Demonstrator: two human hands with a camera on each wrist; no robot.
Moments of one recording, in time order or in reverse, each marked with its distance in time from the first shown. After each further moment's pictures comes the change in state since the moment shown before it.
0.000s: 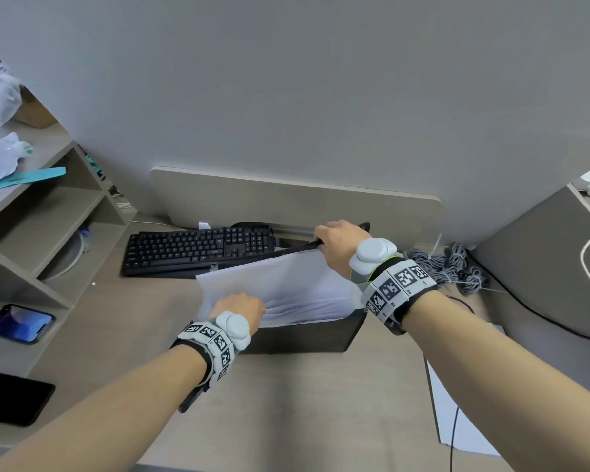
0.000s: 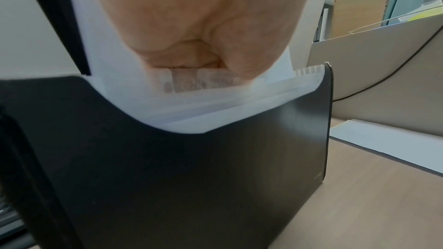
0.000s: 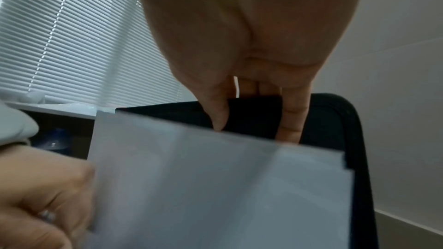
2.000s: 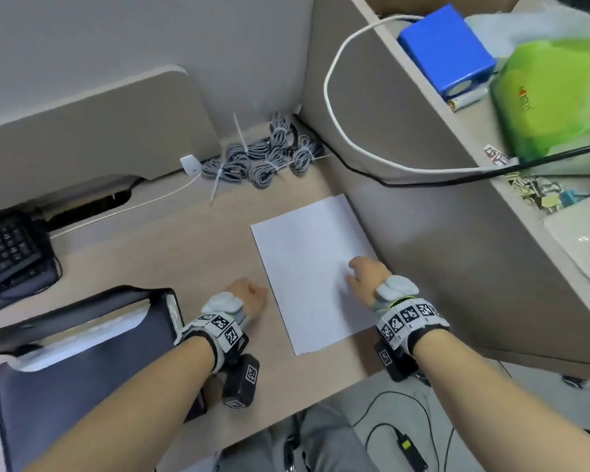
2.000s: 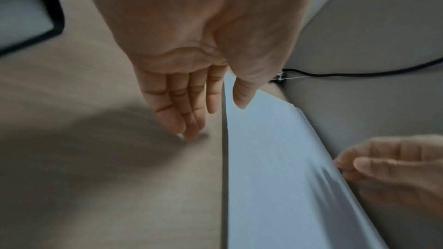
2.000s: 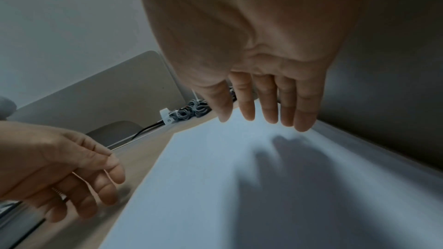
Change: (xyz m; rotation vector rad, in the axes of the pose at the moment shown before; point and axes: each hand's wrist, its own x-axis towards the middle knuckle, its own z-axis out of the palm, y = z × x) left_hand 0.107 0.393 0.096 -0.377 -0.417 0.011; right_hand -0.308 0.335 0.273 0.631 -0.222 0.890
